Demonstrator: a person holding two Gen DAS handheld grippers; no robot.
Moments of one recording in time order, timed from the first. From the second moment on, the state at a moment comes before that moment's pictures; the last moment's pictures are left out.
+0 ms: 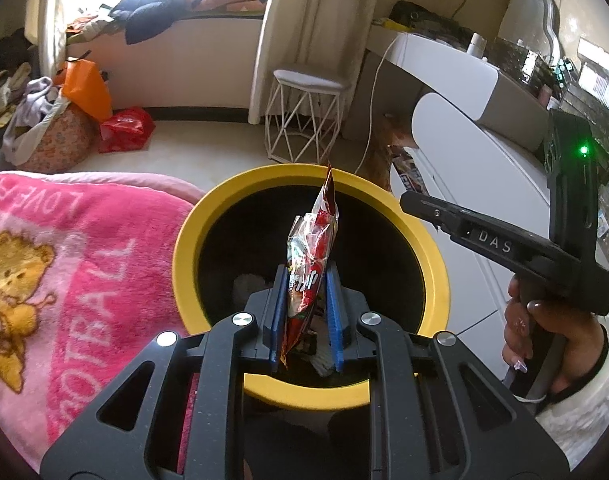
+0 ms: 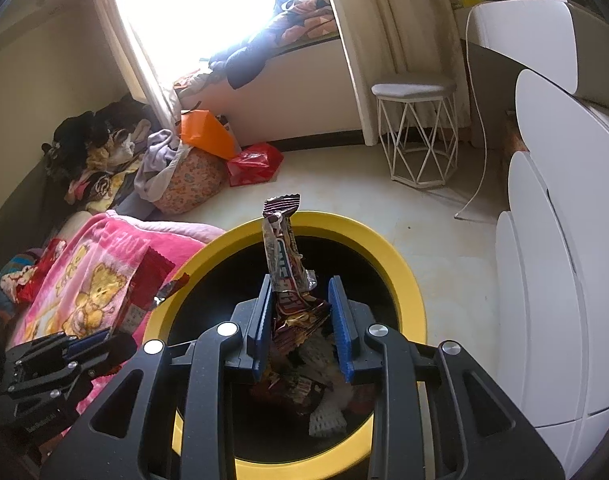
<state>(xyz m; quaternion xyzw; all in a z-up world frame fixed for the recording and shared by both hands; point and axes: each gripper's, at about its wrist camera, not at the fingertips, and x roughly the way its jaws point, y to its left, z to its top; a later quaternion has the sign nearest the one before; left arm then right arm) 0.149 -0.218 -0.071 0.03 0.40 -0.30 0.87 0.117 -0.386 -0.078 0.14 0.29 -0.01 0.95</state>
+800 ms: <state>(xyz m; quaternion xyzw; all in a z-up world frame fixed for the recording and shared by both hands) 0.173 -0.239 -0.093 0.03 0.43 -0.31 0.85 0.111 -0.398 -0.083 0.16 0.28 -0.03 0.95</state>
